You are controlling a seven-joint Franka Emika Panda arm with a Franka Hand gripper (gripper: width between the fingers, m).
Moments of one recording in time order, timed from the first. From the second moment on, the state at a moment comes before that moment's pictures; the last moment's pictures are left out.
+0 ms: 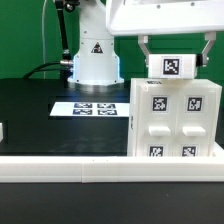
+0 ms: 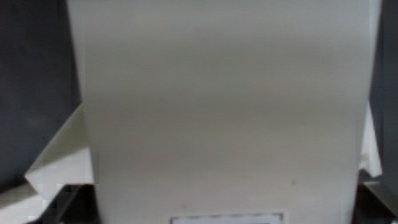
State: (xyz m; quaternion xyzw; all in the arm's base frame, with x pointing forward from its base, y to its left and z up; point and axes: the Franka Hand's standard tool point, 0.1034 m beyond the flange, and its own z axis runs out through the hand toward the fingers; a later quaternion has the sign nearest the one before) arm 0.610 0.081 0.155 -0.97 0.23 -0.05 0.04
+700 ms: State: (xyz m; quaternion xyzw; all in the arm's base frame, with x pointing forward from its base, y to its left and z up) arm 0.612 0.090 0.154 -0.83 0.55 -0.04 0.08
